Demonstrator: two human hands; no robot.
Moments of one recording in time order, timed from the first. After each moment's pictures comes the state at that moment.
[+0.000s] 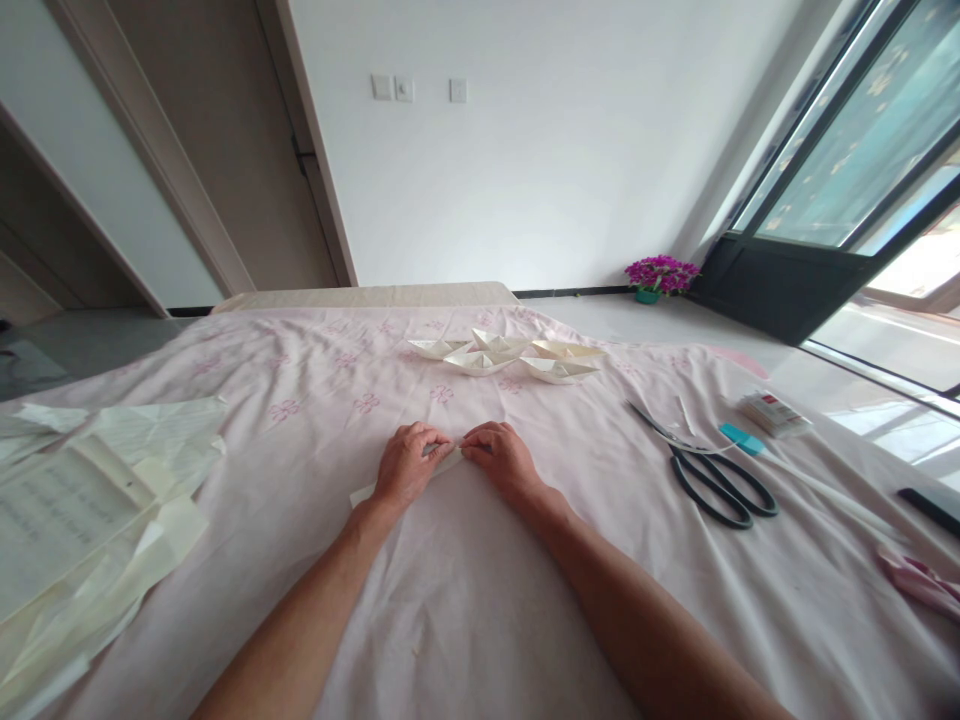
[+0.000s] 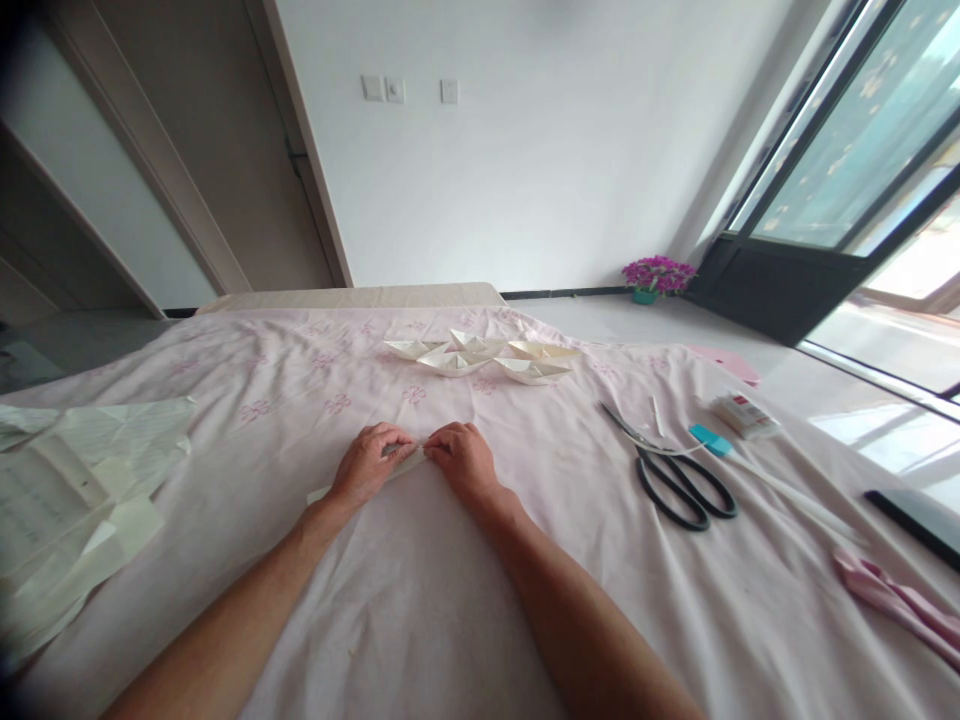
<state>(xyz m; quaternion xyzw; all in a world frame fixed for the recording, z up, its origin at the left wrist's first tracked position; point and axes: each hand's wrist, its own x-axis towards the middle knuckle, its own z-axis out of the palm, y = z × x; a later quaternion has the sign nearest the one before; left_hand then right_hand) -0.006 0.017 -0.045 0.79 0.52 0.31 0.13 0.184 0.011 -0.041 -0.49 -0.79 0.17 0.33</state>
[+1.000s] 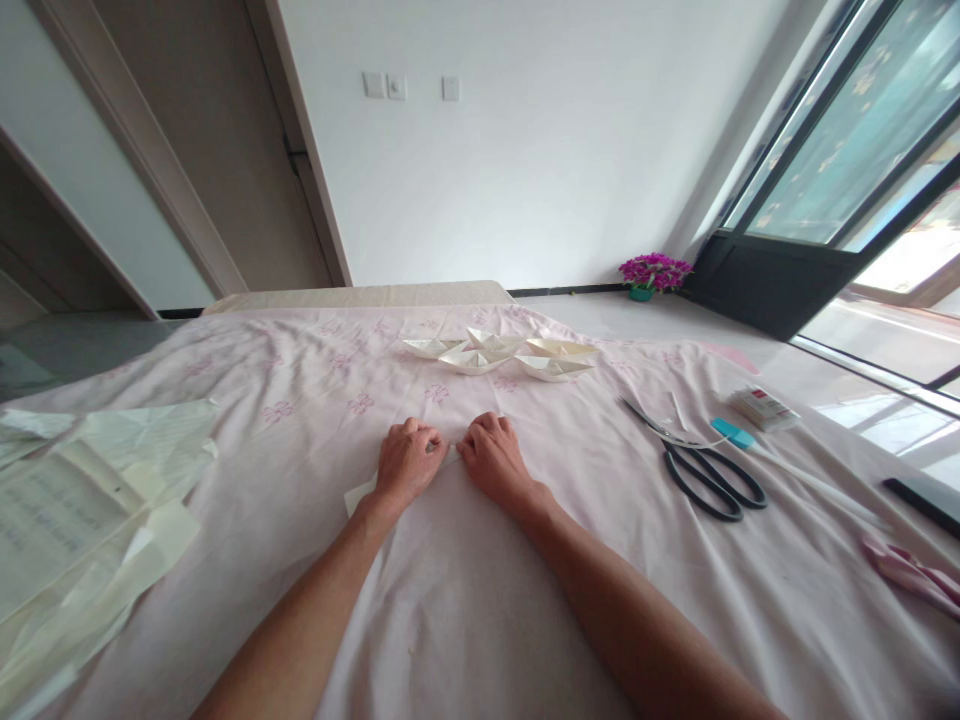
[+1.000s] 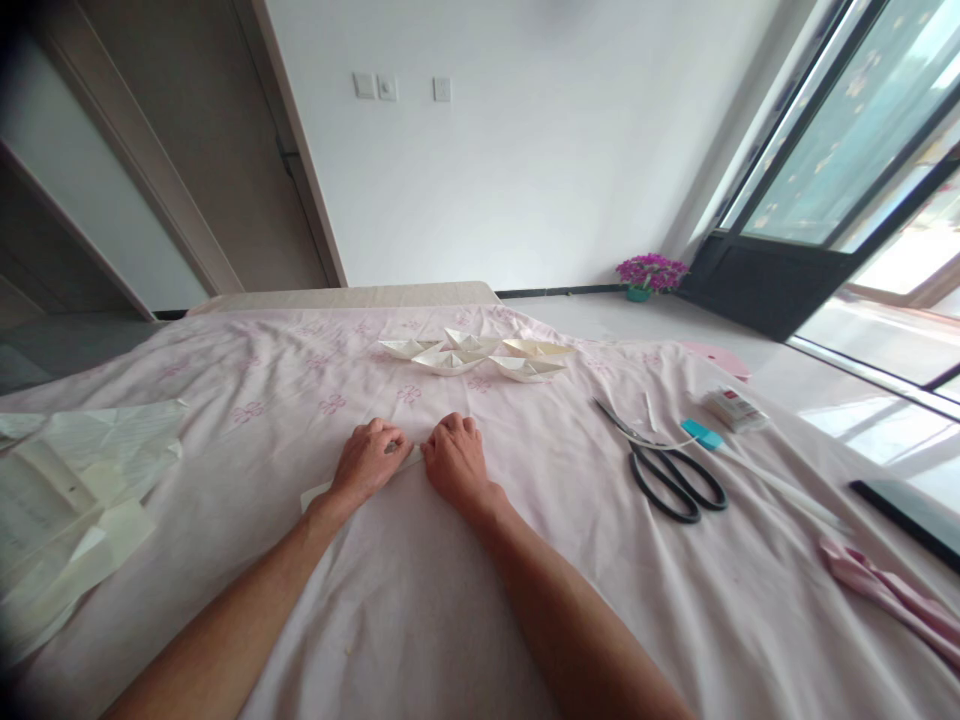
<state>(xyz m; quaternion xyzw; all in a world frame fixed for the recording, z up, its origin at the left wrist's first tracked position) 0.008 0.015 -0.037 0.77 0.60 0.21 0.03 0.172 0.005 -0.040 -0.60 -0.77 0.06 0.23</state>
